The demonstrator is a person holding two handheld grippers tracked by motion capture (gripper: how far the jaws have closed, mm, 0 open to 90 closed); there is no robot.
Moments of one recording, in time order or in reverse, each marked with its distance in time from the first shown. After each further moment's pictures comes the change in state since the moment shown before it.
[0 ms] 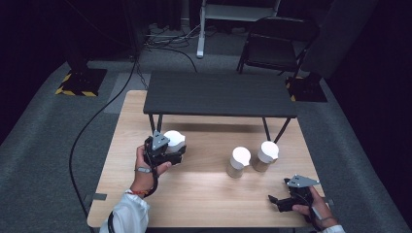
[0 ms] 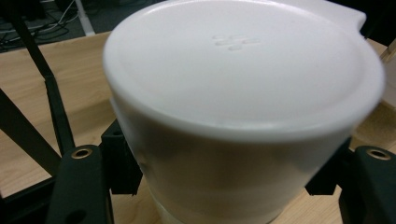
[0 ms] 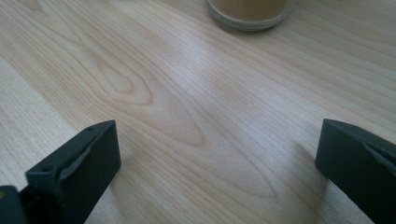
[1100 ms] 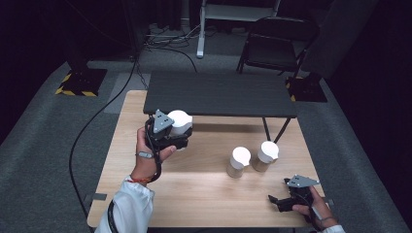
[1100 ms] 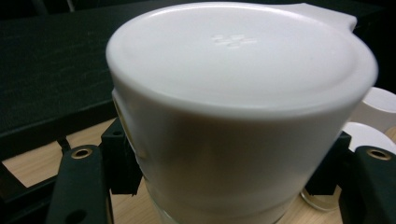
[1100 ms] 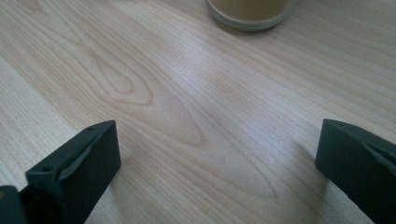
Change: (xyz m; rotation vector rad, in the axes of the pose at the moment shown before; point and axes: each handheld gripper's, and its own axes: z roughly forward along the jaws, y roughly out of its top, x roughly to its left) left arm -0.018 0.068 -0.032 -0.094 -0.005 0.043; right arm 0.000 0.000 0.000 0.000 0.000 0.000
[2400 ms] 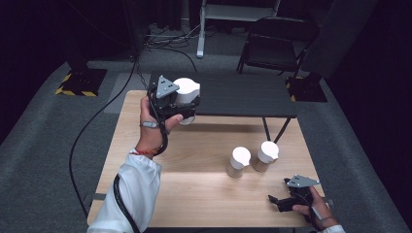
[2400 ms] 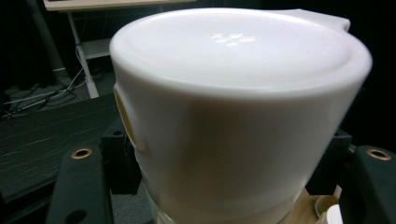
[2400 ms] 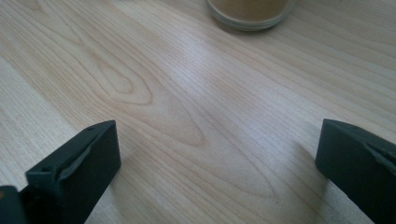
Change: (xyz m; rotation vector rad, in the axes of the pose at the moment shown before) left arm 0.007 0.071 0.008 -0.087 -0.002 -0.018; right arm 0.000 0.000 0.000 0.000 0.000 0.000
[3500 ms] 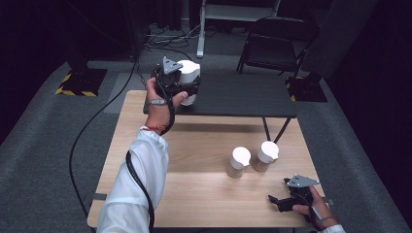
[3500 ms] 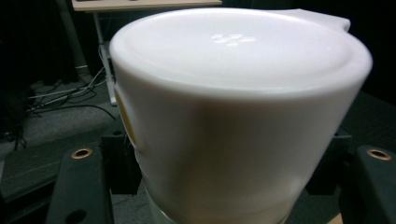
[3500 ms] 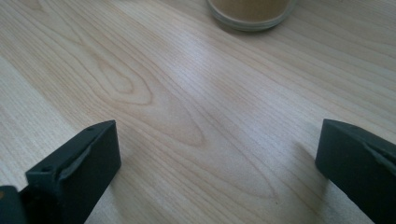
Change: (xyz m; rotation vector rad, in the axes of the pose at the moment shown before) left arm 0.016 0.026 0.050 -0.001 0.090 -0.032; right arm -0.001 0.000 0.000 0.000 0.003 -0.003
